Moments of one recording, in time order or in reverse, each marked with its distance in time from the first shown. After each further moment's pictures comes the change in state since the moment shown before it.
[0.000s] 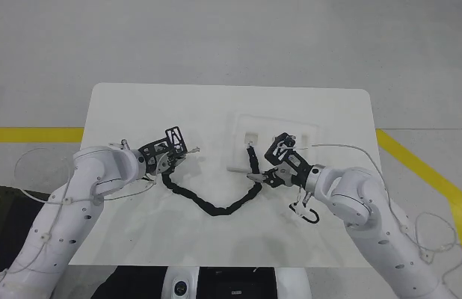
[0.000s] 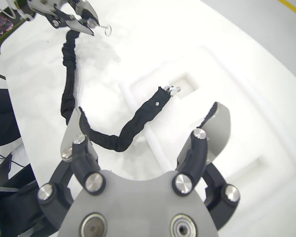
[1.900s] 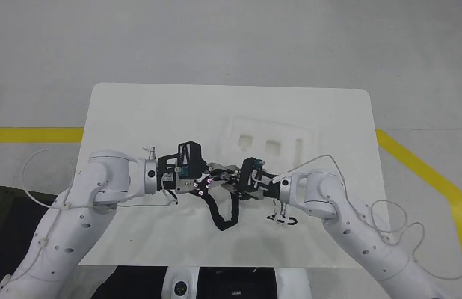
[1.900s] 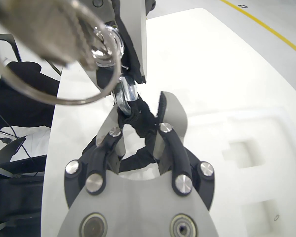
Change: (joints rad) left arm 0.023 -0.012 0.020 -0.137 -0.234 -0.231 0.348; right arm 0.167 -0.047 -0.285 0.243 -0.107 -0.270 -0.383
